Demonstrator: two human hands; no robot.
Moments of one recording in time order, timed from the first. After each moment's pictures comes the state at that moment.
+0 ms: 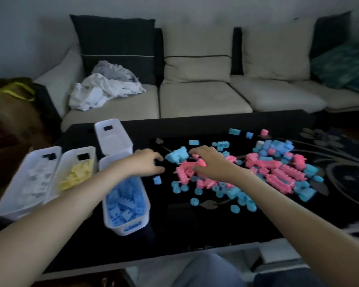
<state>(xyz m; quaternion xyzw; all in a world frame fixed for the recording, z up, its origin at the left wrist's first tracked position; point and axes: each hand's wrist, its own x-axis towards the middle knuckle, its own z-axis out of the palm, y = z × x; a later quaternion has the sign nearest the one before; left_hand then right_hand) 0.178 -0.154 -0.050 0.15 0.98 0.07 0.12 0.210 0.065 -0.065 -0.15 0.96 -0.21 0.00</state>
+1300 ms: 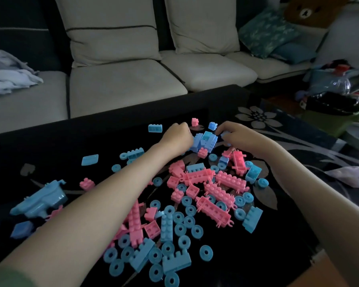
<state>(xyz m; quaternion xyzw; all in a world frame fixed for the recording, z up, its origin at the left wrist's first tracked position) 0.046 0.205 -0.107 0.25 0.93 0.27 0.09 0.121 0.370 -0.106 0.15 0.92 -0.36 0.01</state>
